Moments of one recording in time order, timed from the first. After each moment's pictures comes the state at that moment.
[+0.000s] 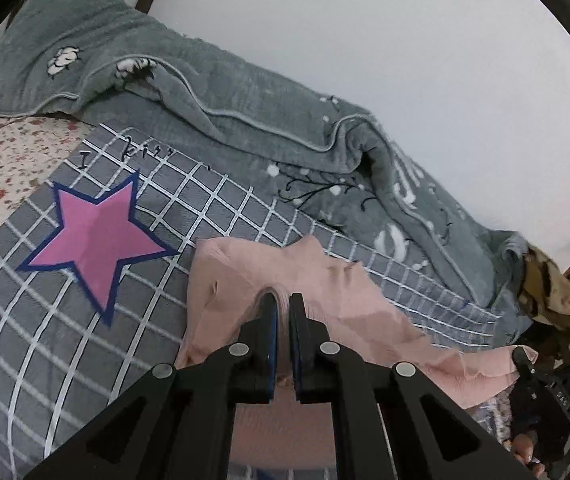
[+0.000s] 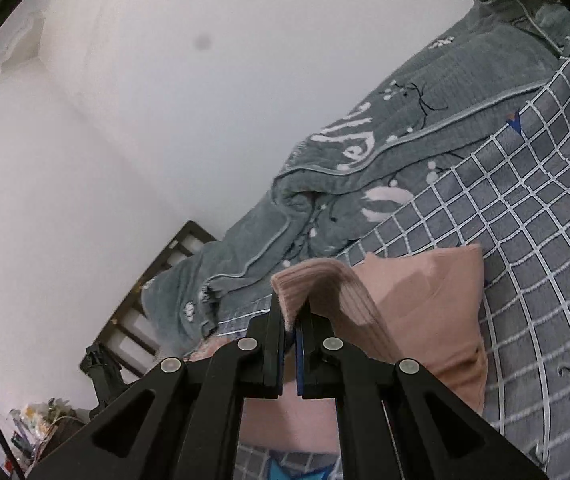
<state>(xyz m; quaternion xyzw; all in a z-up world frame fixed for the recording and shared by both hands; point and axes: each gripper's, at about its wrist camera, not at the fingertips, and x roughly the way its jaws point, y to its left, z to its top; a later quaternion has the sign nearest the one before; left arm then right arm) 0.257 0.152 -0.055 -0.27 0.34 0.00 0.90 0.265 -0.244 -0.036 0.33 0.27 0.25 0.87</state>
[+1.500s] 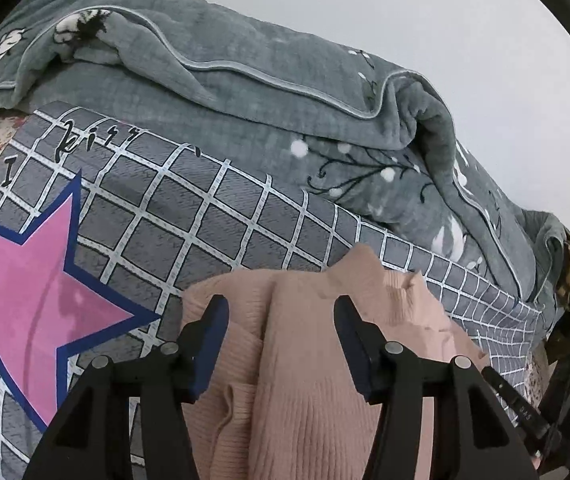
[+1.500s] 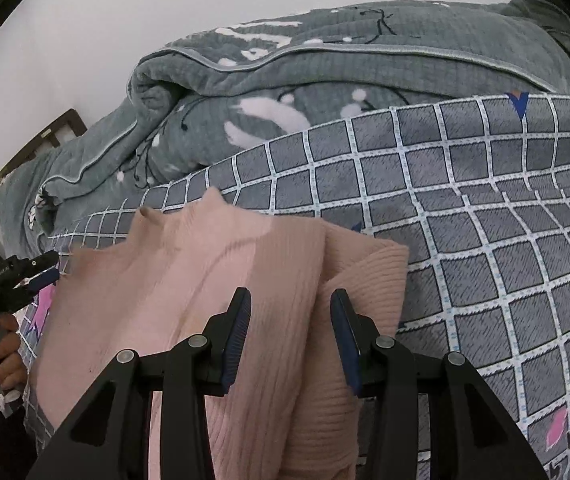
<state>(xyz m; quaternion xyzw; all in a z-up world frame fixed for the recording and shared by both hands) 0.376 0.177 -0.116 -0.24 0.38 -0.01 0.89 0.379 -0.219 -0.134 0.10 0.40 0.12 0.90</state>
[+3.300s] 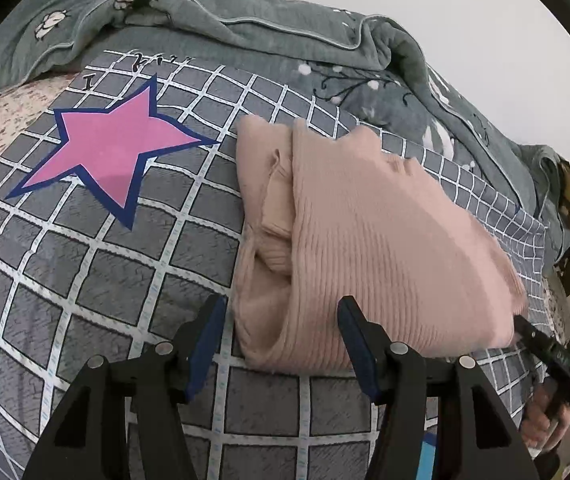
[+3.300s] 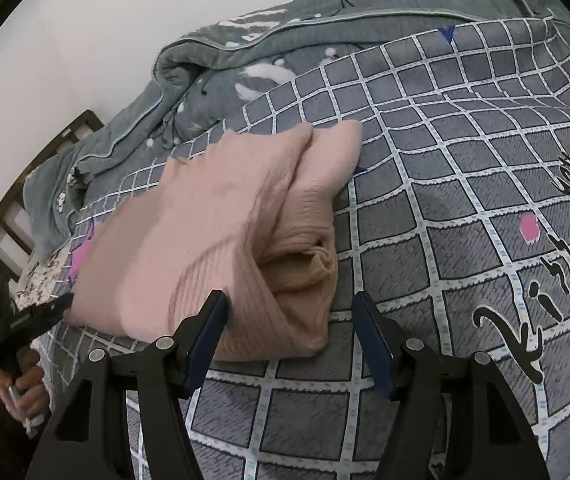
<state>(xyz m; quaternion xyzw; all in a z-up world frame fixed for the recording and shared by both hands) 0.236 0.153 -0.155 -0.19 0.42 -0.01 0.89 0.263 -0.246 -0.159 0.14 0.41 0.13 0.89</state>
